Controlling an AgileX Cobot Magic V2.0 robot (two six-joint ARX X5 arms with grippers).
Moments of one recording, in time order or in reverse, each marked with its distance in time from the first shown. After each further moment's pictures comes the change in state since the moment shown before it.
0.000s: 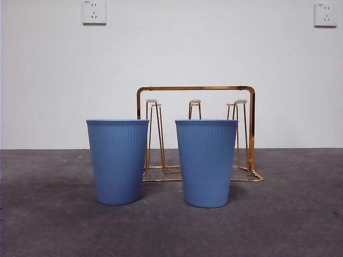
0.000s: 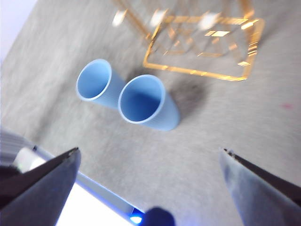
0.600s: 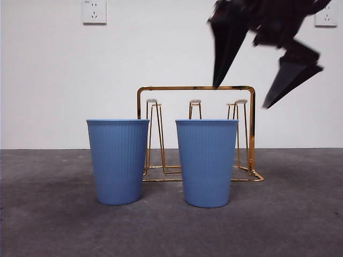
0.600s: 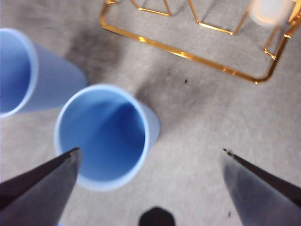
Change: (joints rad) left arm -0.023 0.011 0.000 0.036 0.023 -0.033; right arm 0.412 0.553 0.126 0.200 0.413 0.168
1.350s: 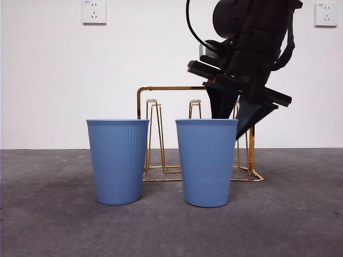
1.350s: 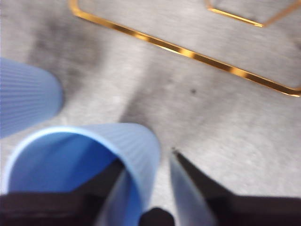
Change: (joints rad) left arm -0.020 0.026 0.000 0.046 0.002 -0.061; right arm 0.029 0.202 0.016 0.096 -0.010 0.026
